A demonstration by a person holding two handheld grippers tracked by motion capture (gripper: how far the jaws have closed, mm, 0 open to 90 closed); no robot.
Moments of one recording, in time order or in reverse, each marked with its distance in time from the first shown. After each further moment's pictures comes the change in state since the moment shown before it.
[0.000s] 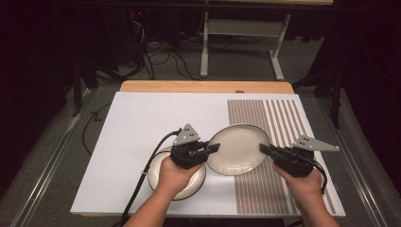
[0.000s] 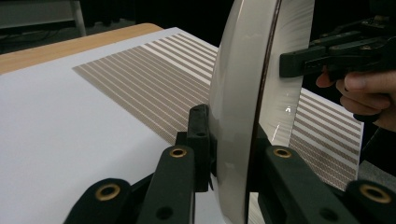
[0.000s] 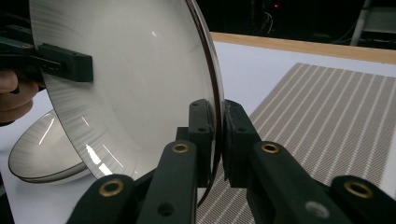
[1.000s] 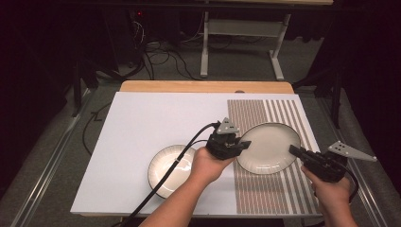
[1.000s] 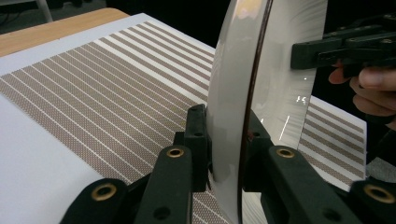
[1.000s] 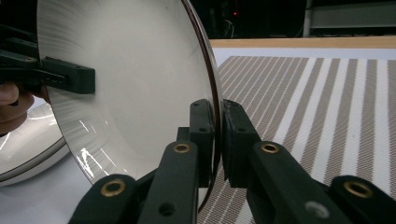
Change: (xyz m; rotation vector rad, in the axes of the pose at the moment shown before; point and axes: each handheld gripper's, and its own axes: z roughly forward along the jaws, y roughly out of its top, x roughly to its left) left arm -0.024 0.030 0.087 0.099 -0.058 0.030; right arm -0.054 -0.027 -0.054 -0.057 -0.118 0.102
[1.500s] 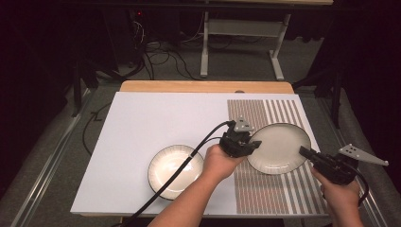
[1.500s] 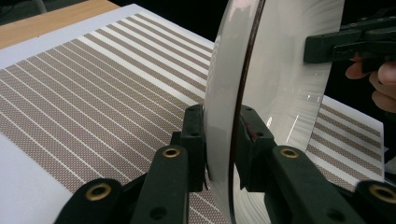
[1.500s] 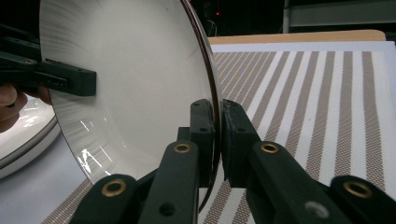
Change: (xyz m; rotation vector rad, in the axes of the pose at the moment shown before) left arm -0.007 0.010 0.033 0.049 0.005 0.021; right arm -0.021 -0.008 -0.016 -0.007 -0.060 0.015
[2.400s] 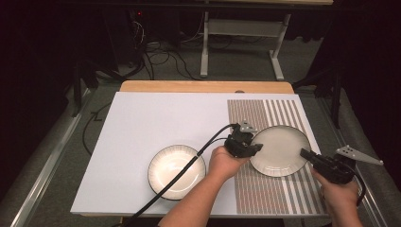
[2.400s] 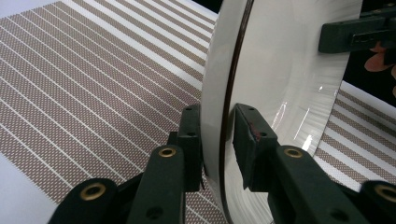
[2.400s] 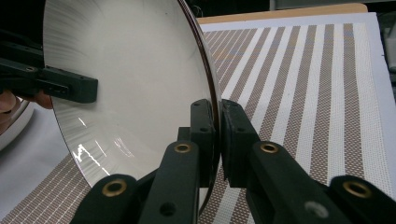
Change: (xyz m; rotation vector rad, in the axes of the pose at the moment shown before) left arm 0.009 -0.014 0.035 0.062 -0.003 -0.051; right arm -0.017 -0.014 0.008 0.052 -0.052 0.032
